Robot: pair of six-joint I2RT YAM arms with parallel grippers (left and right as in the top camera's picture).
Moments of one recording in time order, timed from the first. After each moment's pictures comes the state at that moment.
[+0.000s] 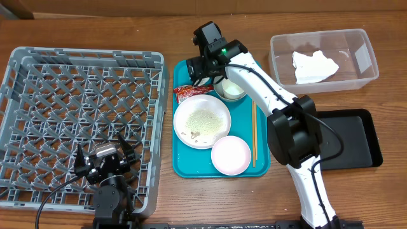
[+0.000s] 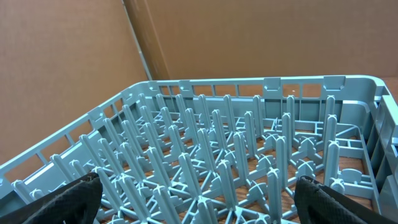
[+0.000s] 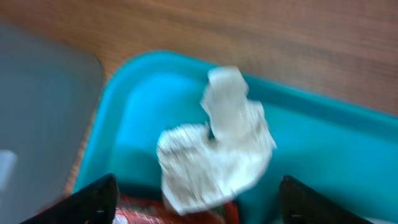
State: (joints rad) left arm -0.04 0.02 0.01 -0.05 -0.46 0.17; right arm 0.53 2.38 2.10 -0.77 -0.06 0.25
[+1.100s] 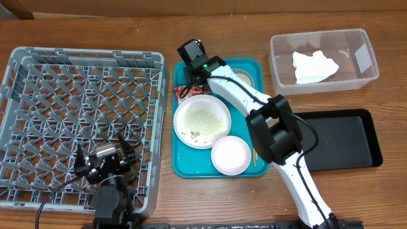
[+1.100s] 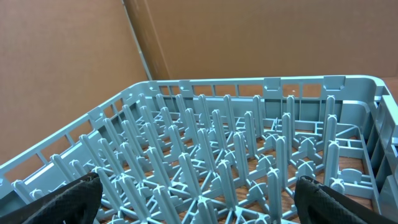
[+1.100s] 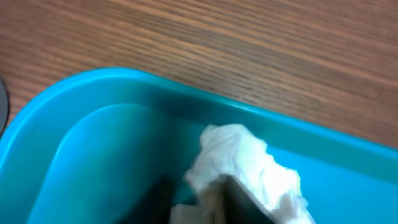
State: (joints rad) left arm -0.04 0.02 0.01 -0.05 -0.46 0.17; right arm 0.61 2.53 2.11 -0.64 0.23 0.23
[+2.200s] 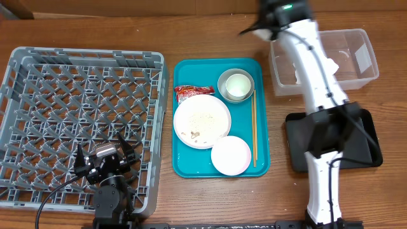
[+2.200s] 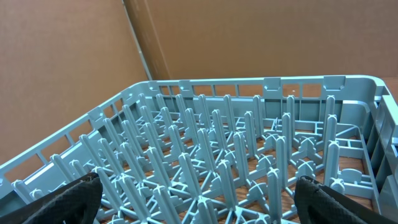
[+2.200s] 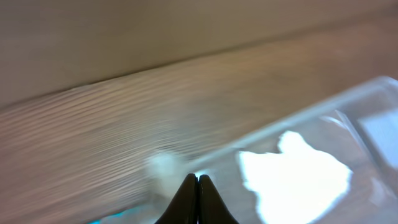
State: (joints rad) left arm -0.04 0.02 0.01 -0.05 -0.46 0.17; right arm 0.22 2.36 2.53 -1.15 0.46 0.45
